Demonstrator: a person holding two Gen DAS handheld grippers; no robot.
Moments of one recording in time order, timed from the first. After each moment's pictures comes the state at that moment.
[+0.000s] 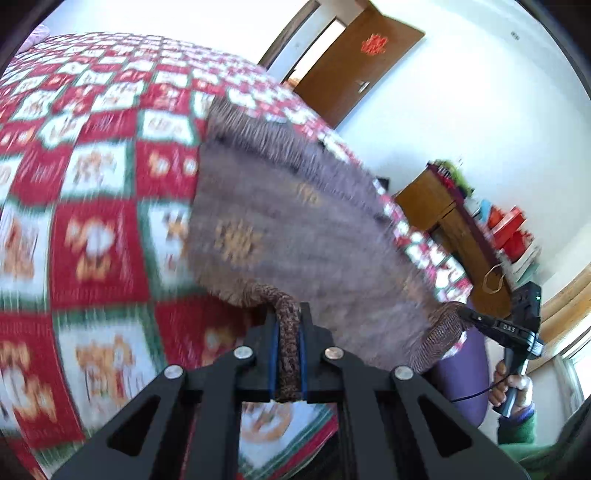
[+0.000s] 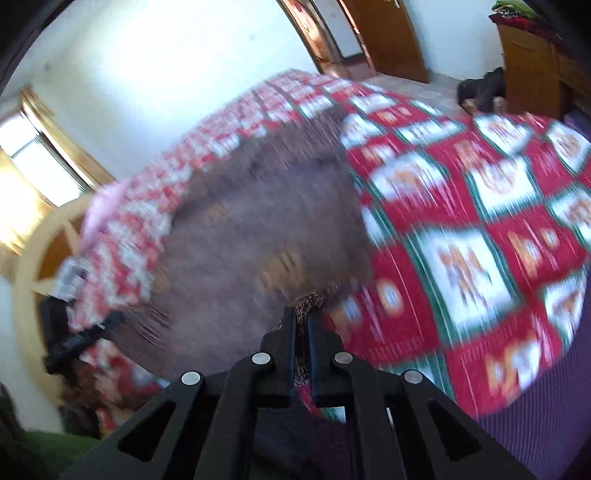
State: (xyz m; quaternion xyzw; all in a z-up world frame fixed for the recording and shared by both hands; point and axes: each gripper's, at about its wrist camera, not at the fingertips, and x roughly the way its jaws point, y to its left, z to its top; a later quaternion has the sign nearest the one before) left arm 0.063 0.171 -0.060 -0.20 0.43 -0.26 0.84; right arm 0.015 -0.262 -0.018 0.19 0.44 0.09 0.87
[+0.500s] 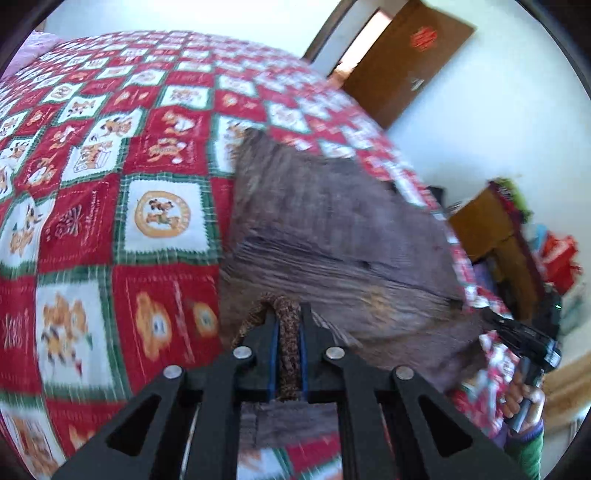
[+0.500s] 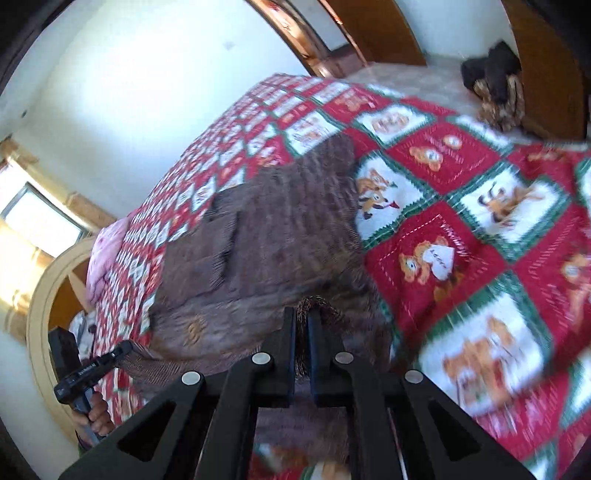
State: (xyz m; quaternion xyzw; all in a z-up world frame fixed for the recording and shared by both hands) left arm 0.239 0.153 -0.073 -0.17 0.49 -0.16 0.84; right arm 0.222 -0.289 -0.060 0.26 0.45 0.08 0.85
